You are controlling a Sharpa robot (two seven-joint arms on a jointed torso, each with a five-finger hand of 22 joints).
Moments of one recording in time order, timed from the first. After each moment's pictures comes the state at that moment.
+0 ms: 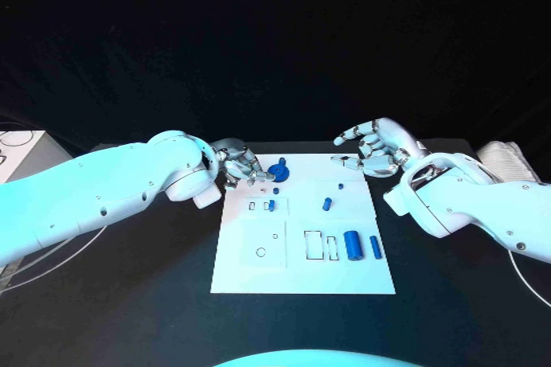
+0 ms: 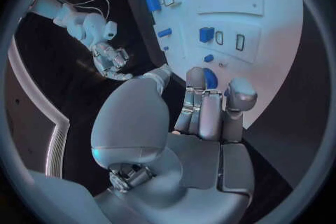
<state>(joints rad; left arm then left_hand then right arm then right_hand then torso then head) 1.31 -0.67 -0.04 1.35 -0.84 0.01 -0.34 1.22 -0.16 0.34 0.29 0.05 0.82 0.13 0.67 0.44 1.01 0.06 0.95 0.60 1.41 -0.01 1.45 1.26 0.12 1.18 0.10 1.35 1.03 1.32 -0.93 -0.16 1.66 -0.95 -0.65 -0.01 1.45 -0.18 0.19 0.27 0.23 0.92 0.16 0.17 0.36 1.46 0.07 1.50 1.31 1.47 0.00 1.56 1.31 0.01 1.47 0.10 1.57 1.31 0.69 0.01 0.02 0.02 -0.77</state>
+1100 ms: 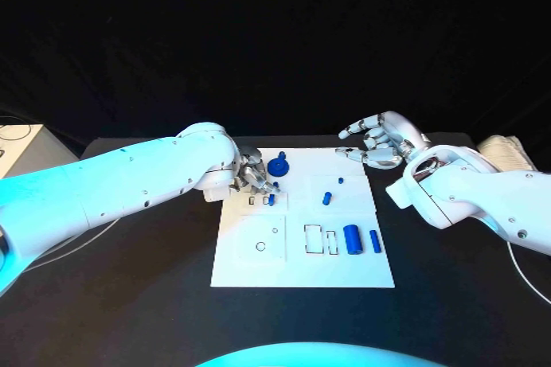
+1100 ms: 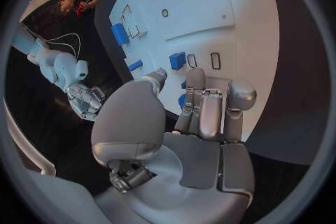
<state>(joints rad) 1.32 -0.52 -0.07 1.23 -1.03 0.22 -0.50 1.15 -0.14 0.31 0.29 0.05 0.80 0.13 0.69 0.47 0.99 0.06 0.96 0.61 1.41 0.00 1.45 1.26 0.12 1.17 0.11 1.35 1.02 1.33 -0.93 -0.16 1.64 -0.88 -0.63 -0.01 1.45 -0.18 0.19 0.28 0.23 0.92 0.16 0.17 0.36 1.46 0.07 1.50 1.31 1.47 0.00 1.56 1.31 0.01 1.47 0.10 1.57 1.31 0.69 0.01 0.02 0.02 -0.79</state>
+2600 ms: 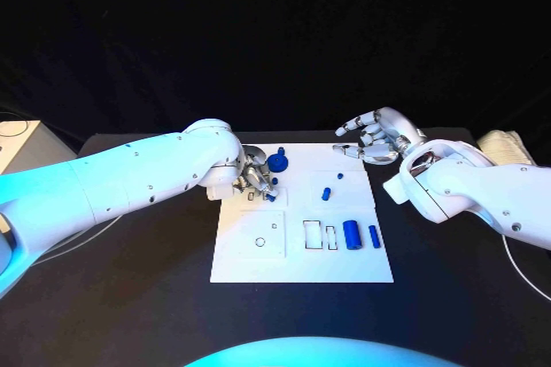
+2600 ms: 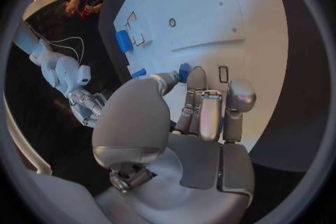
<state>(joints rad) 1.32 -0.49 -0.08 1.22 -0.99 0.27 -0.51 1.30 -0.14 0.64 0.28 0.05 0.75 0.11 0.80 0.57 0.97 0.04 0.98 0.60 1.43 -0.01 1.47 1.31 0.12 1.16 0.10 1.37 1.04 1.33 -0.91 -0.16 1.63 -0.88 -0.62 -0.03 1.45 -0.18 0.20 0.28 0.24 0.92 0.16 0.17 0.36 1.46 0.07 1.50 1.31 1.47 0.00 1.56 1.31 0.01 1.47 0.10 1.57 1.31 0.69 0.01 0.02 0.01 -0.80</state>
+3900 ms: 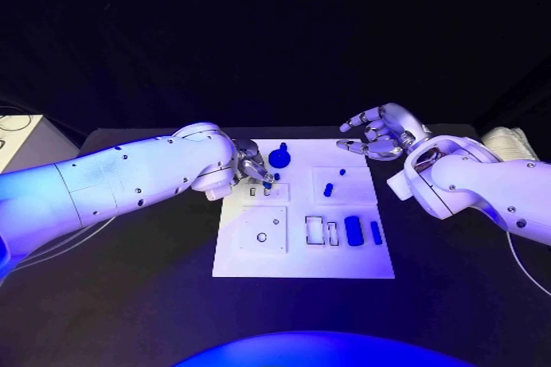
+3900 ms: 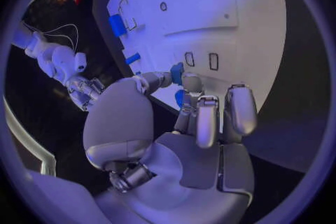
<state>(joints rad) 1.31 -0.55 -0.10 1.28 -0.99 0.06 -0.51 1.07 -0.25 0.77 0.18 0.46 0.83 0.06 0.87 0.71 1.16 -0.01 1.09 0.73 1.47 -0.06 1.55 1.31 0.09 1.31 0.05 1.46 1.22 1.33 -0.92 -0.16 1.62 -0.88 -0.61 -0.03 1.45 -0.18 0.20 0.28 0.24 0.92 0.16 0.17 0.36 1.46 0.07 1.50 1.31 1.47 0.00 1.56 1.31 0.01 1.47 0.10 1.57 1.31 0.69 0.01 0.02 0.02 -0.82</state>
